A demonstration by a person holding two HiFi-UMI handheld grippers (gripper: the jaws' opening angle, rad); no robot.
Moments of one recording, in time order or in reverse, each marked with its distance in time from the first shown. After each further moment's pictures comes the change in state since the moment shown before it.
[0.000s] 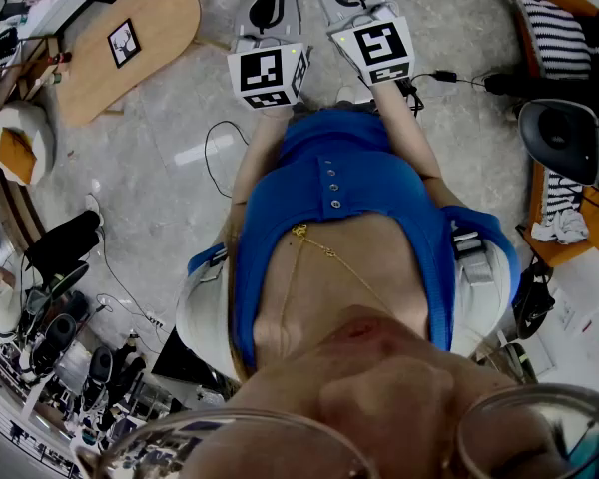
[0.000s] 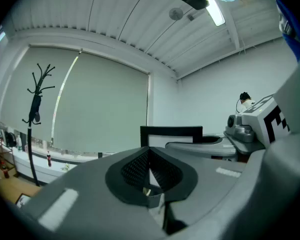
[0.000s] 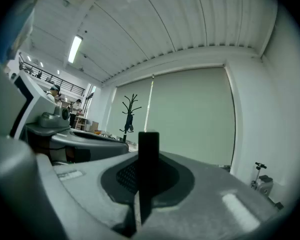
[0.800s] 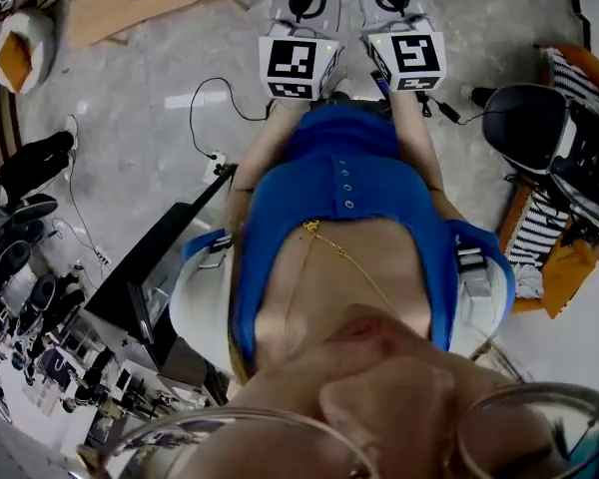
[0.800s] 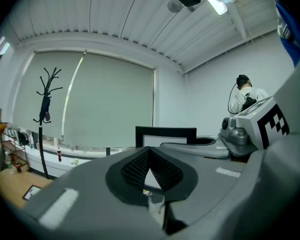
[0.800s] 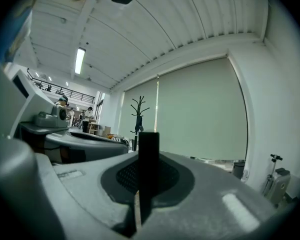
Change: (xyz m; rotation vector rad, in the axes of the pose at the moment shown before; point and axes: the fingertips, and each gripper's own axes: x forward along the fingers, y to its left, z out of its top) left arm 0.024 -0.015 -0.032 -0.009 0.046 0.098; right arm 0.009 -0.024 -0.038 0.062 -0.001 0.127
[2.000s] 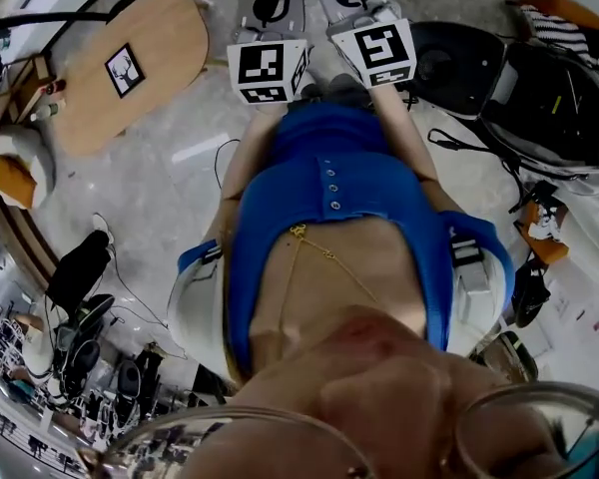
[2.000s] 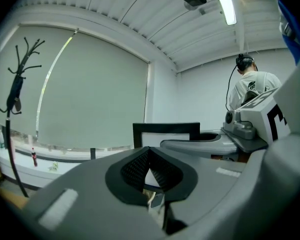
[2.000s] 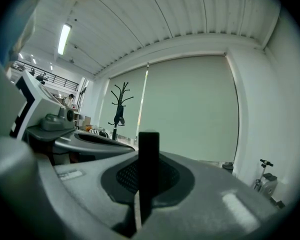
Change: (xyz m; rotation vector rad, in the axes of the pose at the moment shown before) left arm 0.151 0.148 0.017 -0.010 0.042 -0.241; right arm 0.193 -0.057 0.015 -0.040 0.073 -0.193
